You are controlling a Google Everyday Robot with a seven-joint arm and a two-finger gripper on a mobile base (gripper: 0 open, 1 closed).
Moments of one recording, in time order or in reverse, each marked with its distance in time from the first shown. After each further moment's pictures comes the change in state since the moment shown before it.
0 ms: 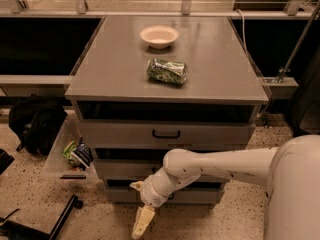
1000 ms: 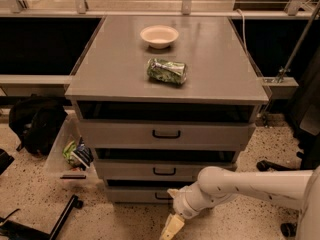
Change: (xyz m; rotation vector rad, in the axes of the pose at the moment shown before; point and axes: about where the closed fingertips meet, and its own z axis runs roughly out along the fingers) arm 0.117 0.008 -0.043 0.193 0.054 0.255
